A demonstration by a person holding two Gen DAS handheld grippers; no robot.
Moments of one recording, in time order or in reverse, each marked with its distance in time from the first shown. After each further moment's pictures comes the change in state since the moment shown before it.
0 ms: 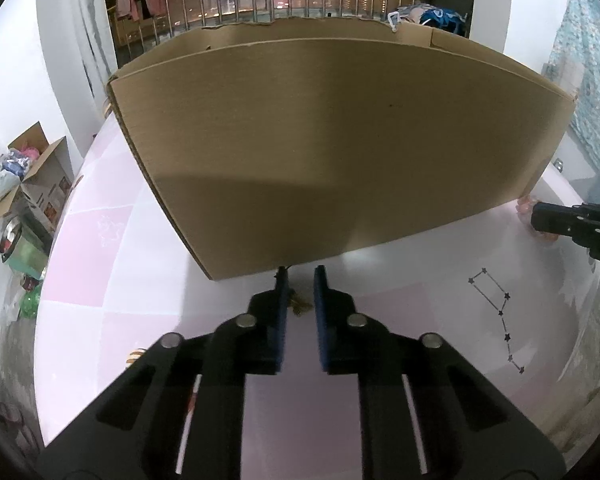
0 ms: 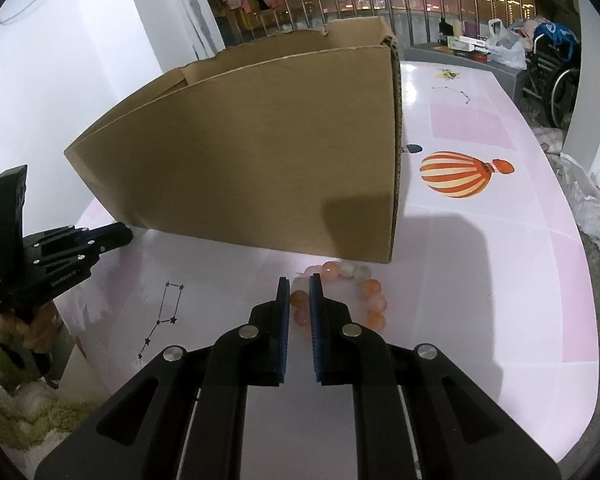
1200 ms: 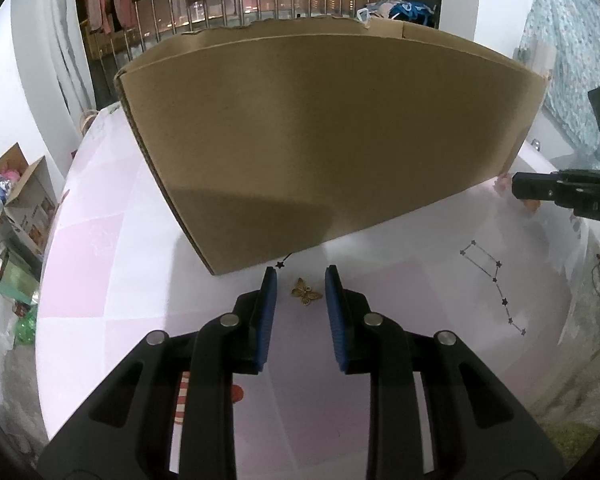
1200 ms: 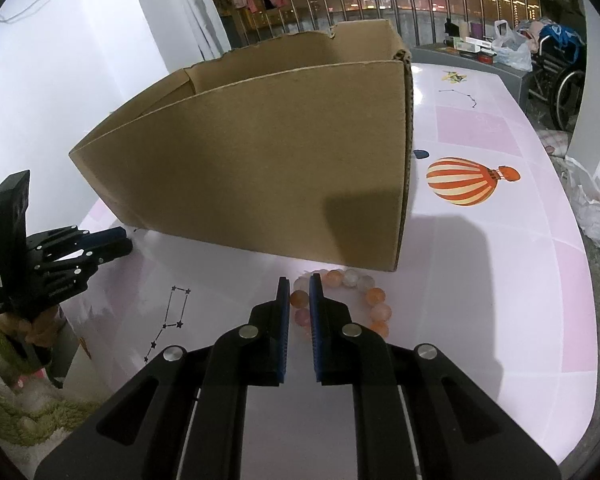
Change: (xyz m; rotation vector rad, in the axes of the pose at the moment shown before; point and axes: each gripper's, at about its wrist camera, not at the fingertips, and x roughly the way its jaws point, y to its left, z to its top) left arm -0.004 0.008 -0.006 0.095 -0.009 -0.077; right arm -0.001 0.003 0.005 -0.010 0.005 0.016
